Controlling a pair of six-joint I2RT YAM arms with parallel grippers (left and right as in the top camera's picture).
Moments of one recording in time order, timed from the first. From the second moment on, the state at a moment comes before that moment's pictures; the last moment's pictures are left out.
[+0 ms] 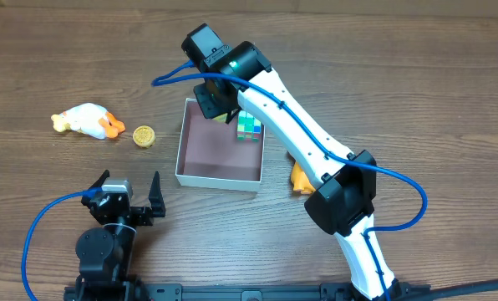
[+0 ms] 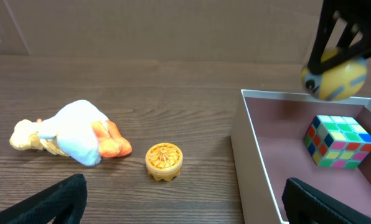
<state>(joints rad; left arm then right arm) 0.02 0.01 0.09 -0.28 0.05 -0.05 0.71 2.29 2.32 -1.28 0.05 0.26</state>
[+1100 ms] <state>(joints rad) 0.02 0.01 0.09 -0.28 0.05 -0.05 0.68 2.30 2.06 -1.03 0.04 0.17</state>
